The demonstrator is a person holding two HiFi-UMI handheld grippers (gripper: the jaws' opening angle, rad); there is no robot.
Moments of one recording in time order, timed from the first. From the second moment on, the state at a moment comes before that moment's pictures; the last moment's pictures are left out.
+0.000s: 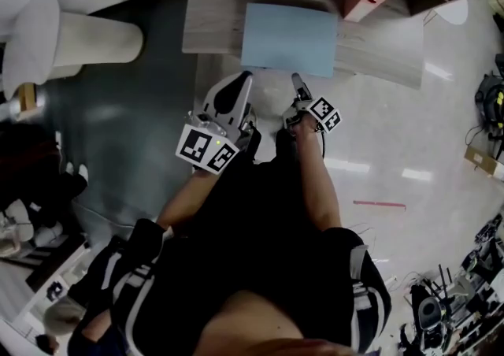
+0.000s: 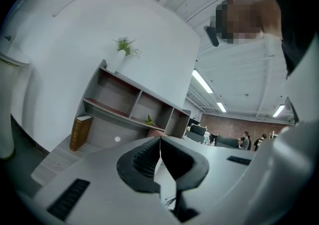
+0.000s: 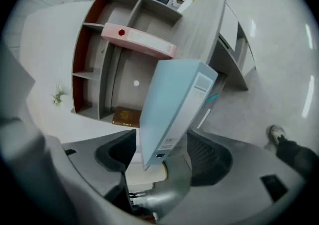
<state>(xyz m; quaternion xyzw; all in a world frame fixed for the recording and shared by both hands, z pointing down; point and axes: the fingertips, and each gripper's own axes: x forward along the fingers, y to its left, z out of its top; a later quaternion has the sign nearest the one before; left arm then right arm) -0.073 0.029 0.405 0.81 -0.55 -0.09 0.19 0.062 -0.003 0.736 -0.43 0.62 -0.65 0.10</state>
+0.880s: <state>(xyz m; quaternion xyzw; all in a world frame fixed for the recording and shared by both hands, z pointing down) -0.139 0.047 0.434 0.80 -0.55 -0.10 0.22 0.018 -0.056 0.800 -0.45 0.54 -0.67 0.24</state>
